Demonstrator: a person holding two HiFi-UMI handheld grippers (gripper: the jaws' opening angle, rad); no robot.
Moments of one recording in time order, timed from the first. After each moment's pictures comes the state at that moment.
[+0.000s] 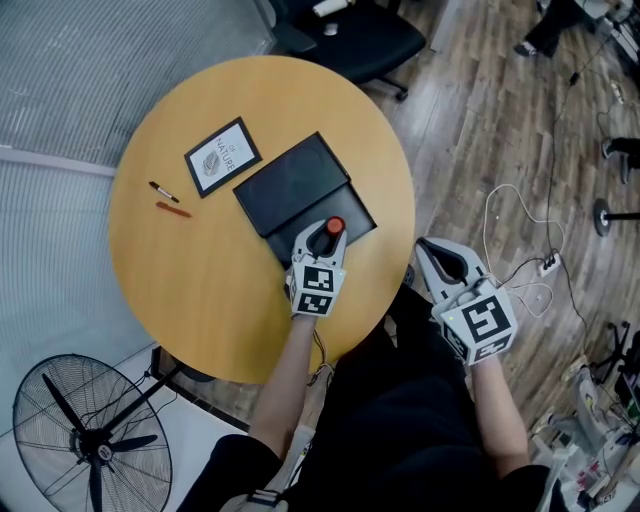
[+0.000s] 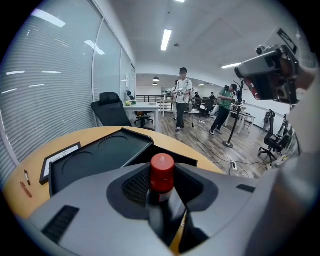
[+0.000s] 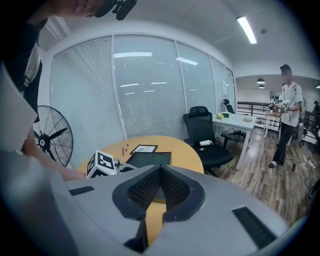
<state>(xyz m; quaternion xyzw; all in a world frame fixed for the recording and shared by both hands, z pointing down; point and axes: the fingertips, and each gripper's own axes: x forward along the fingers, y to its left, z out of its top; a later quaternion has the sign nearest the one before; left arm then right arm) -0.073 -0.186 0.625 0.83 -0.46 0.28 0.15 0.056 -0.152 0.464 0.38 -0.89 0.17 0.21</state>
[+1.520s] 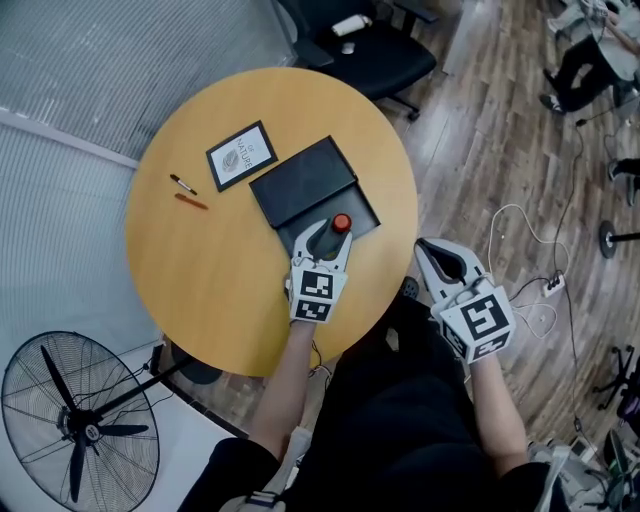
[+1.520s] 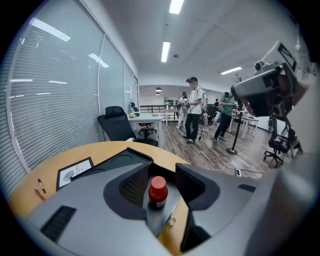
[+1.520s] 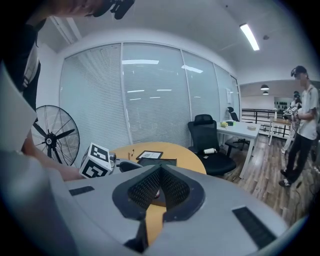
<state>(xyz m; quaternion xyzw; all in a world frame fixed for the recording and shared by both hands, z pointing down) -0.072 -0.164 0.558 0.83 -0.49 0.25 0.12 0.055 -0.127 0.438 0.36 -0.91 0.13 0.18</state>
